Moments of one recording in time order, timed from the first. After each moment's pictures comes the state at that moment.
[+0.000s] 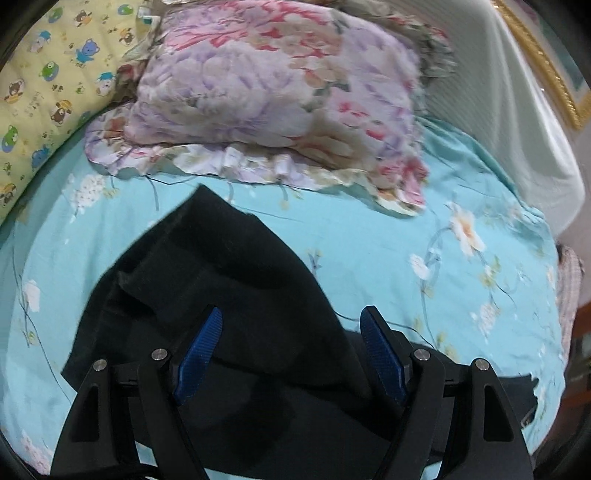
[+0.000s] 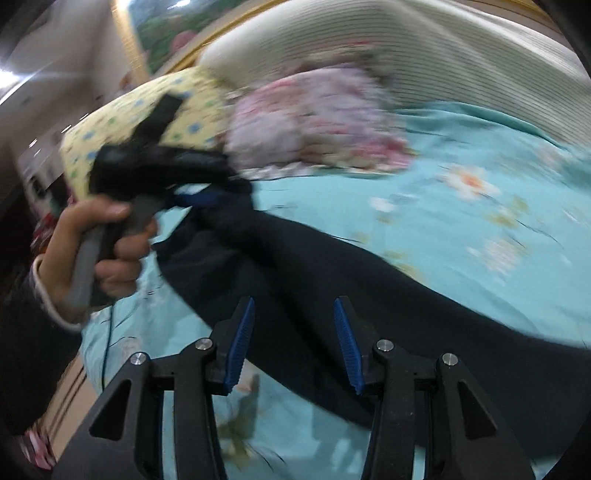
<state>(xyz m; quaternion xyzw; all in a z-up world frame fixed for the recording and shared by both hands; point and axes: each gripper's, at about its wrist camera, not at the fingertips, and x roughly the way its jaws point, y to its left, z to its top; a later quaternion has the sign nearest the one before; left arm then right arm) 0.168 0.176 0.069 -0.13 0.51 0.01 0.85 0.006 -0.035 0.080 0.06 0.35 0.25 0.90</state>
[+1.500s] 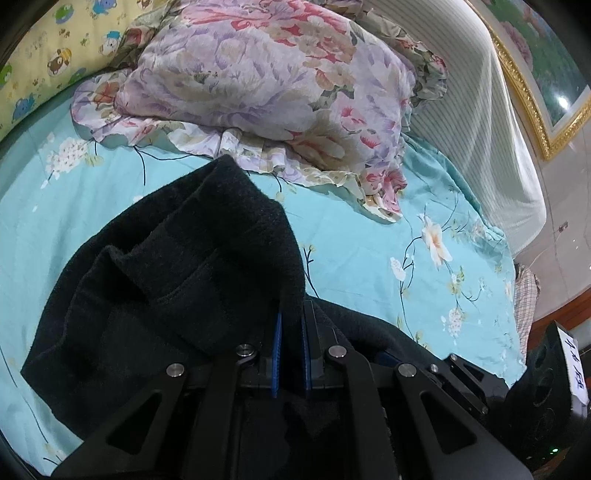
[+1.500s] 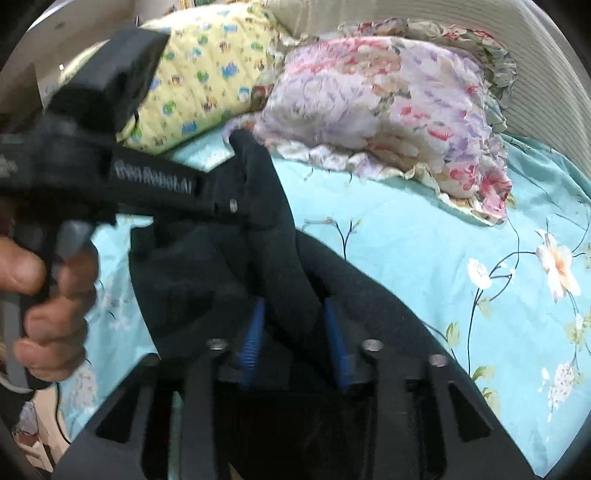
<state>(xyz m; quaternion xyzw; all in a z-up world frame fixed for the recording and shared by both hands) 0.150 0.207 0.044 -0.22 0.48 -0.07 0.85 0.106 0.035 0.052 -0.05 0.38 0.29 0.88</state>
